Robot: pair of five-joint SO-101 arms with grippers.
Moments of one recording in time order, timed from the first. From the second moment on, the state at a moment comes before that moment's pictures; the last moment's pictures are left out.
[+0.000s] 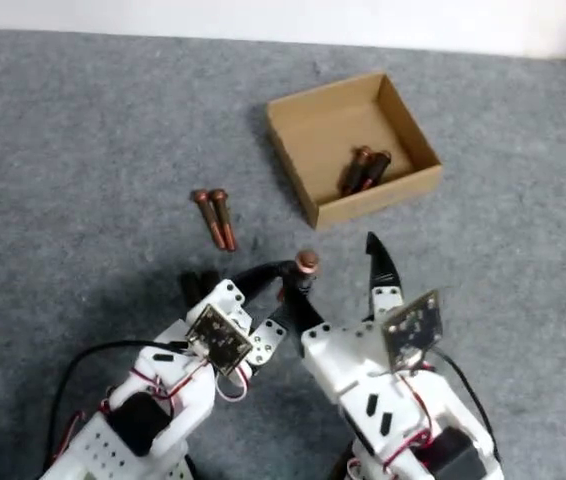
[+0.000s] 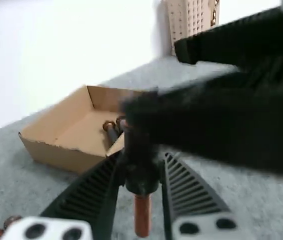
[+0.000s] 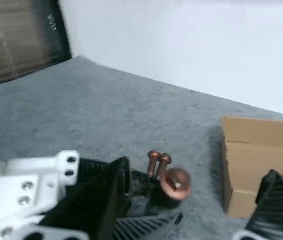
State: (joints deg) left arm 37.5 -103.3 96.0 24.1 -2.4; right arm -40.6 -105.1 71.4 49.7 -0.4
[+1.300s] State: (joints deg) left arm 25.4 -1.0 -12.3 59.2 19.6; right arm -13.8 -105.1 83.3 31.2 -5.2
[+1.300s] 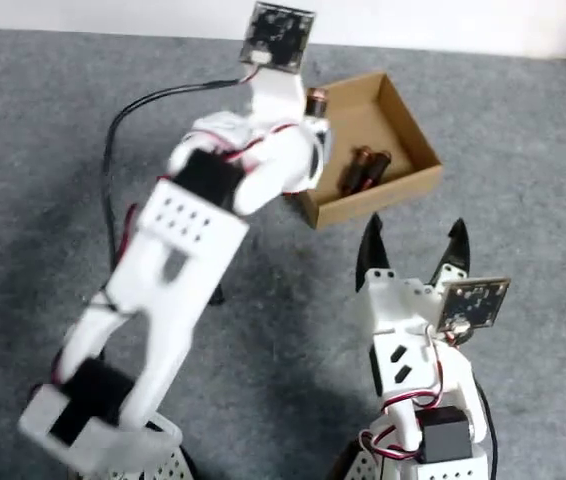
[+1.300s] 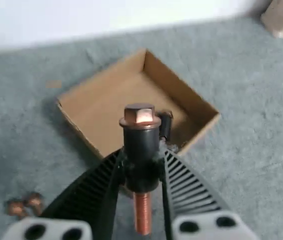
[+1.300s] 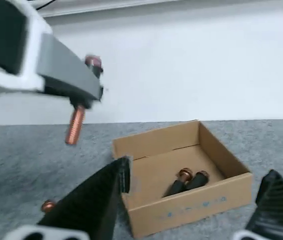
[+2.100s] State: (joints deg) left arm 29.8 49.4 -45.0 56.9 38.5; right arm 1.1 -105.1 83.3 37.9 -5.6
